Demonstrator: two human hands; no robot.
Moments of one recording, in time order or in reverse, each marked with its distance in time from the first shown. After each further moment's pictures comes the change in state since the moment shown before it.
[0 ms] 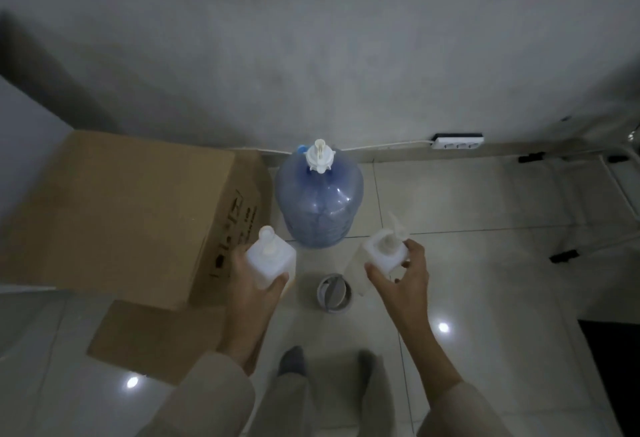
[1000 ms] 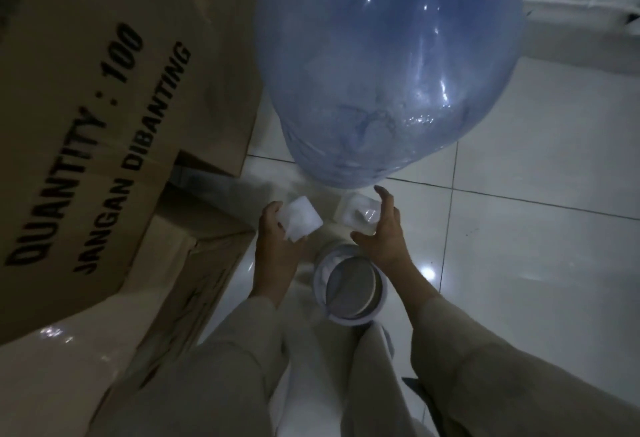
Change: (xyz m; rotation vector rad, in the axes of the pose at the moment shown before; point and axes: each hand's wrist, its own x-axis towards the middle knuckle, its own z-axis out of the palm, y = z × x) left_hand 0.211 -0.358 0.207 -0.006 -0.009 -0.340; right_hand 0.229 0.359 0.197 -0.475 -0.507 0.076
